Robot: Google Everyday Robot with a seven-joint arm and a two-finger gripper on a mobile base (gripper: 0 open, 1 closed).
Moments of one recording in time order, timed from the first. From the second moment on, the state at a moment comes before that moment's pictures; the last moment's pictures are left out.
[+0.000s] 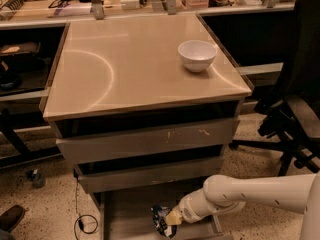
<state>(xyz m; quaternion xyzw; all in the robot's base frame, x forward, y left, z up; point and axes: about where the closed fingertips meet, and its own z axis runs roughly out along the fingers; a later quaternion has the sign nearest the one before) 0.415 -0.043 0.393 -0.33 0.89 0.30 0.13</state>
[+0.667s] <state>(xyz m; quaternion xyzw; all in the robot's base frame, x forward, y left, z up) 0.427 -0.028 0.343 -0.32 0.88 0.33 0.11</state>
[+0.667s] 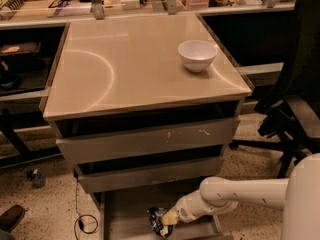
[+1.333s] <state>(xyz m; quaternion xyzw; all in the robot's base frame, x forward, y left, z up) 0.430 -0.021 0.317 -0.30 0.88 0.36 0.11</state>
